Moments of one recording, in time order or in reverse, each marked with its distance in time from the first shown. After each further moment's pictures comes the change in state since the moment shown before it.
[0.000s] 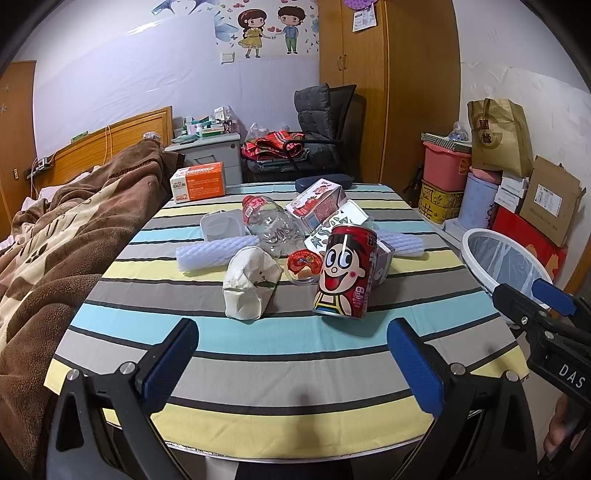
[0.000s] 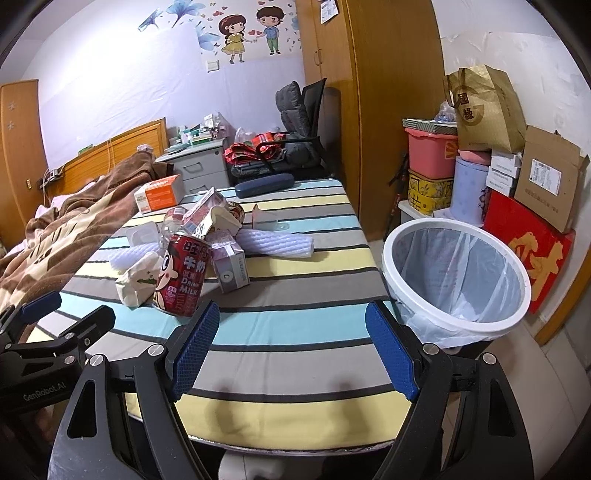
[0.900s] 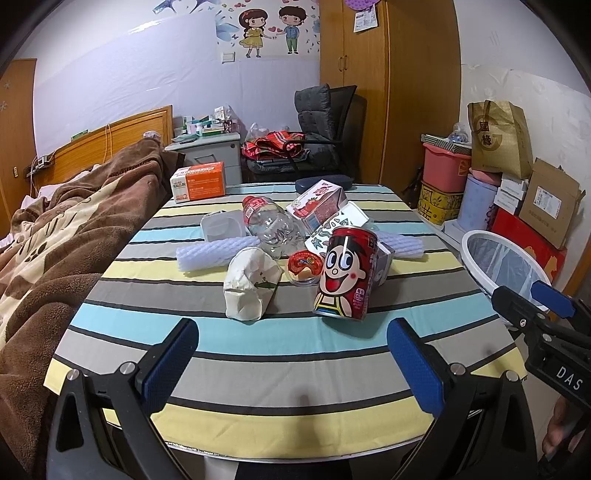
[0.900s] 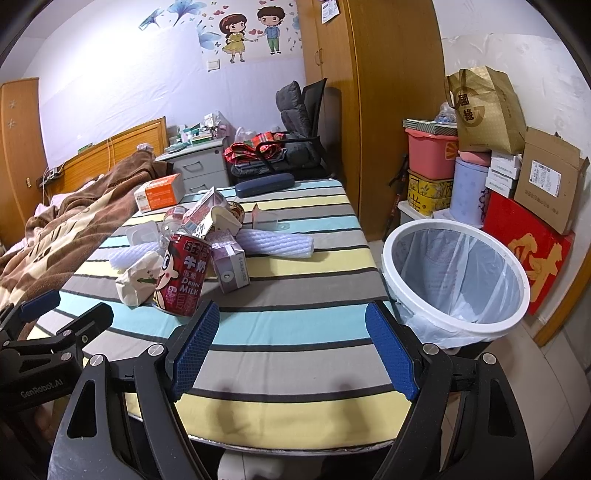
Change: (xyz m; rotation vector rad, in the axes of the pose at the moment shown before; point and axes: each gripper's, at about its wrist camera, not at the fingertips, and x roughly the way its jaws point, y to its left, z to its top) left arm 0.000 0.006 0.003 -0.008 -0.001 -0.008; right arm -0.001 0.001 0.001 -0.003 0.002 -0.006
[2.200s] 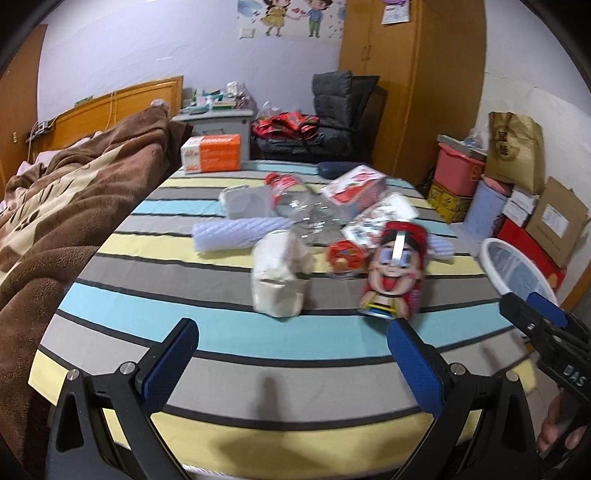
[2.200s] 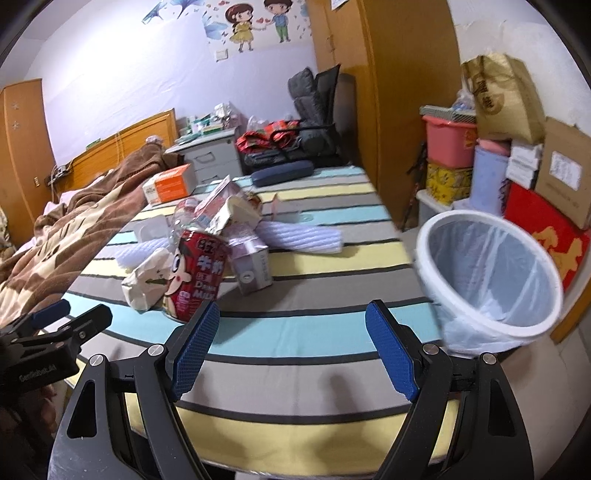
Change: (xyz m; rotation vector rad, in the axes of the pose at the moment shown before) left arm 0.036 0.053 -0.004 -0.094 0.075 -0.026; right arm 0.031 0.016 0.005 0.012 0.058 0.081
